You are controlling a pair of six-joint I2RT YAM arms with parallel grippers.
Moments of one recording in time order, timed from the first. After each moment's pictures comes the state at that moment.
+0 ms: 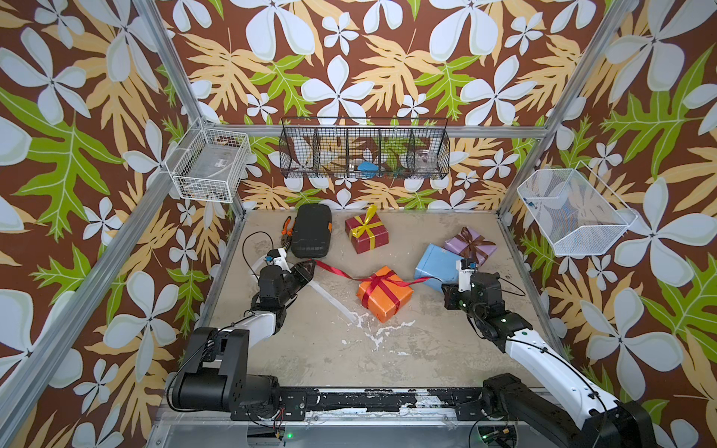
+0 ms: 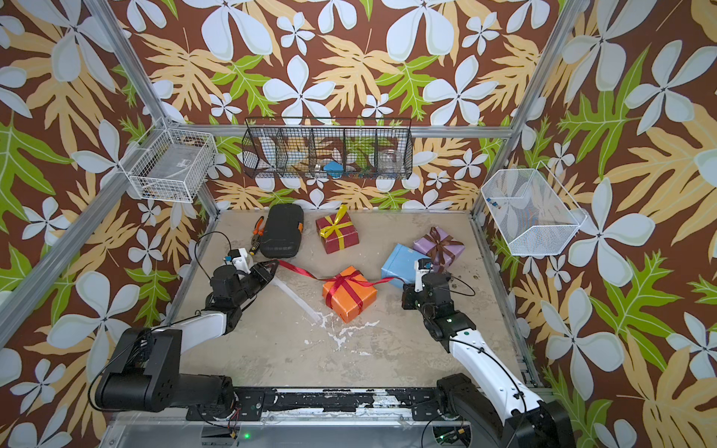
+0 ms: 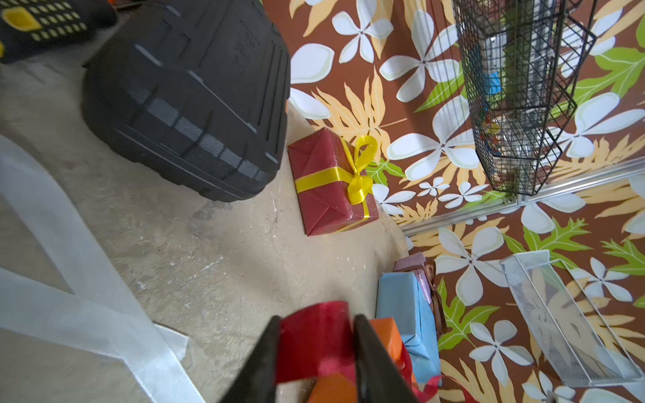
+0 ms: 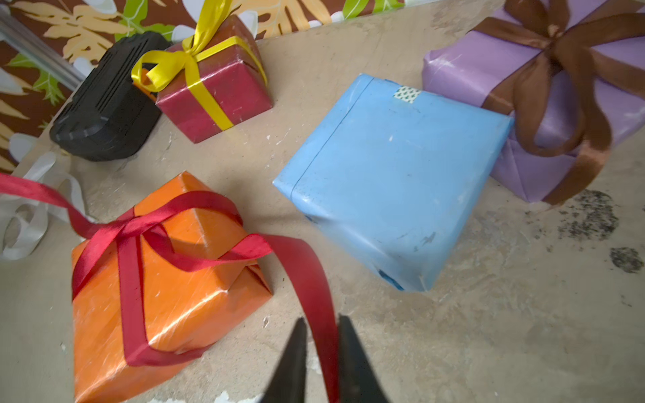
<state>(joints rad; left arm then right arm) -0.07 1.38 0.46 0.64 0.39 -0.89 0.26 0.97 0.52 -0.16 -0.08 0.29</state>
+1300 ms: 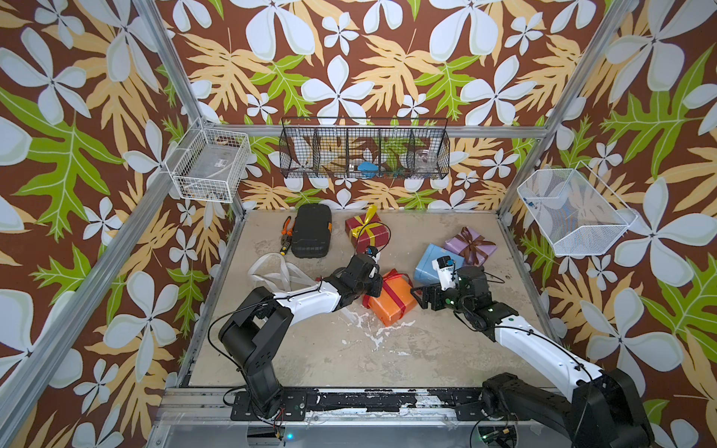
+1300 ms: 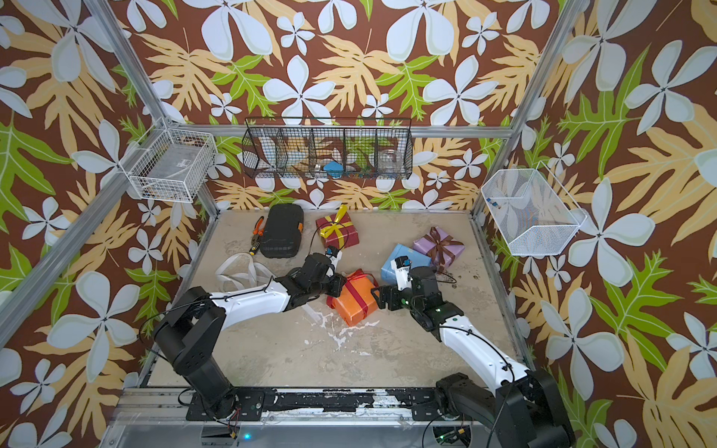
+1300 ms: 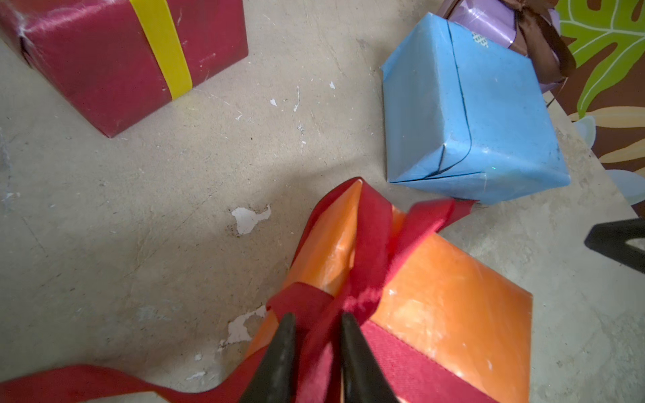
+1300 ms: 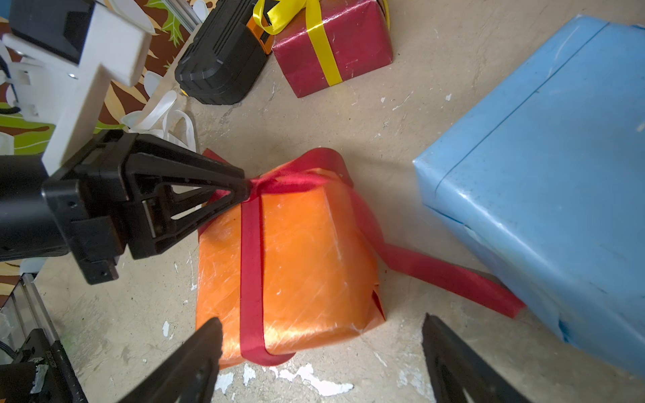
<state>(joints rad) -0.72 1.73 1.01 0.01 0.00 -0.38 0.34 1.12 0.58 -0.09 -0.33 0.27</state>
